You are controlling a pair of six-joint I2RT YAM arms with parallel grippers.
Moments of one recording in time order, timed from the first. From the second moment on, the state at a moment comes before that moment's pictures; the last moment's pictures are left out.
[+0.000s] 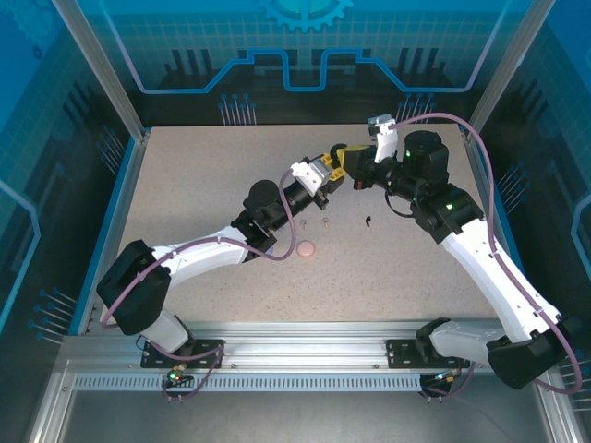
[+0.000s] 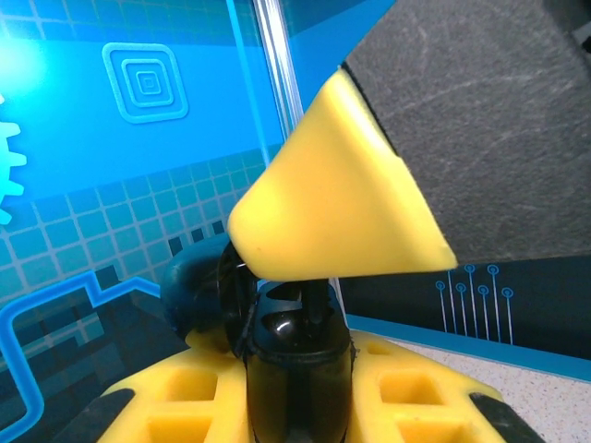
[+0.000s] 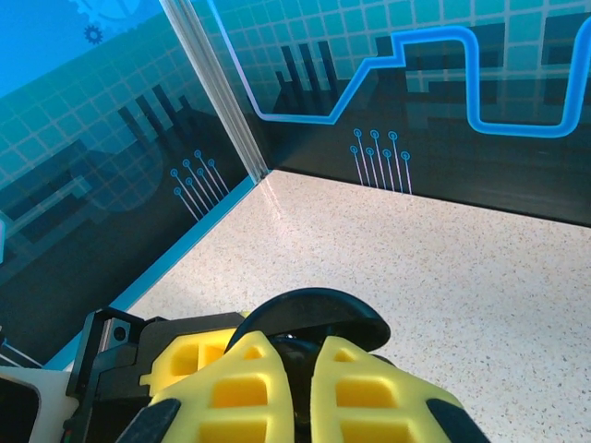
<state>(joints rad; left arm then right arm) -0.76 1.57 1.01 0.83 0.07 0.20 0.46 1.18 1.32 -0.39 -0.27 0.25</state>
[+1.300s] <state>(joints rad) -0.76 1.59 1.02 0.79 0.04 0.20 0.16 1.18 1.45 -0.65 -0.21 0.45</state>
